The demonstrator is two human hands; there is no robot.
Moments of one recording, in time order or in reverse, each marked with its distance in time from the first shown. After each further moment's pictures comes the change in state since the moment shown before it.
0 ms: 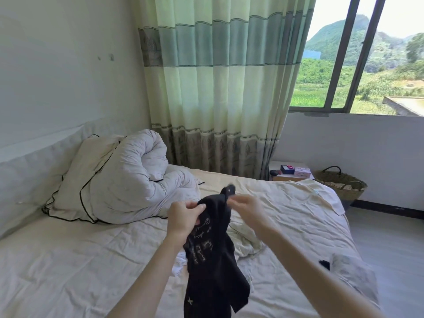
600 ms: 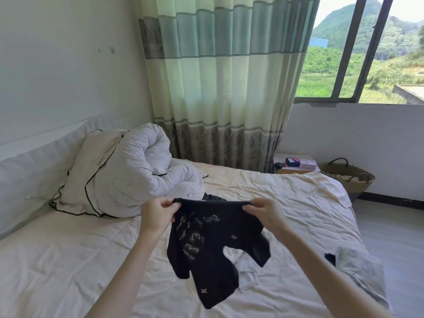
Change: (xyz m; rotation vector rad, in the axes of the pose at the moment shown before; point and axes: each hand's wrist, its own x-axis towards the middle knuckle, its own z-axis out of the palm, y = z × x) left_hand 0.017 -0.024 -0.050 0.093 0.099 0.012; right_hand 0.010 0.046 -0.021 -0.008 -0.021 0.014
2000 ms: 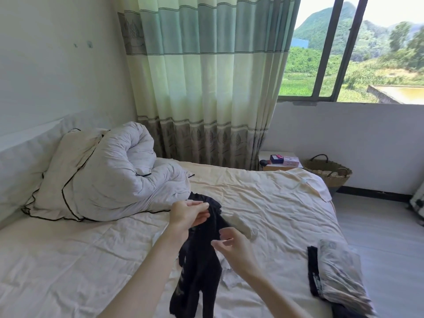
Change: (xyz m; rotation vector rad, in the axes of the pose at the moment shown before) left_hand -0.022 0.036 0.077 -0.315 -0.285 -0.316; right_hand -0.055 0.035 0.056 -0.071 -0.014 0.084
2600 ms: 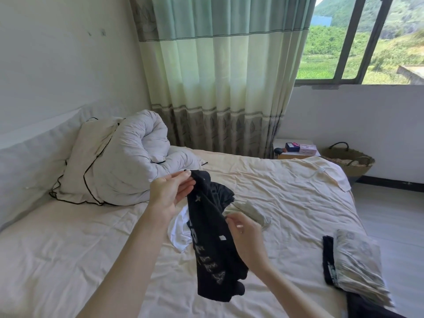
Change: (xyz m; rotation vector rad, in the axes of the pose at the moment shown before) left_hand -0.013 0.032 -0.052 -0.362 0.107 0.090; right_hand -0.003 0.001 0.018 0.075 0.210 -0.345
